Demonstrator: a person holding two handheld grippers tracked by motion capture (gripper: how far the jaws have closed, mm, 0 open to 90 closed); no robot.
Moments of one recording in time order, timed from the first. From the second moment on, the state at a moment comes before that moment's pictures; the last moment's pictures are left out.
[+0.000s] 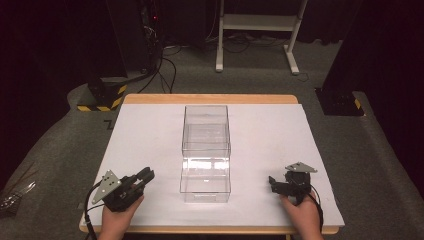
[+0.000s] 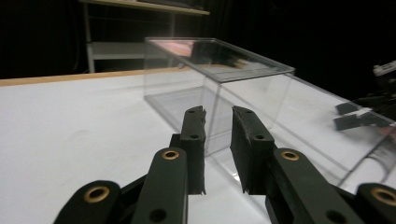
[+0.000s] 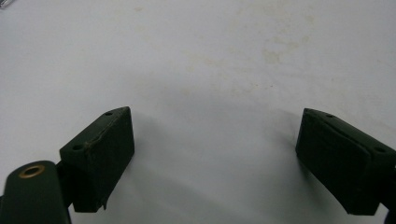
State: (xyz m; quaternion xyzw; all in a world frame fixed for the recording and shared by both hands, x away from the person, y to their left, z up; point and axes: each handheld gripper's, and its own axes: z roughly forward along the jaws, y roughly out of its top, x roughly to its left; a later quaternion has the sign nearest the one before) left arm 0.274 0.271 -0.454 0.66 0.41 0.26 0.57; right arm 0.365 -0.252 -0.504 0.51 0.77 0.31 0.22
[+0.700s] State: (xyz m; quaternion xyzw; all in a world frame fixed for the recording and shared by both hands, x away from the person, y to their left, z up) left arm 0.313 0.295 -0.504 0.72 0.53 0.27 0.37; right arm 0.365 -0.252 -0.504 0.51 0.77 0.31 0.22
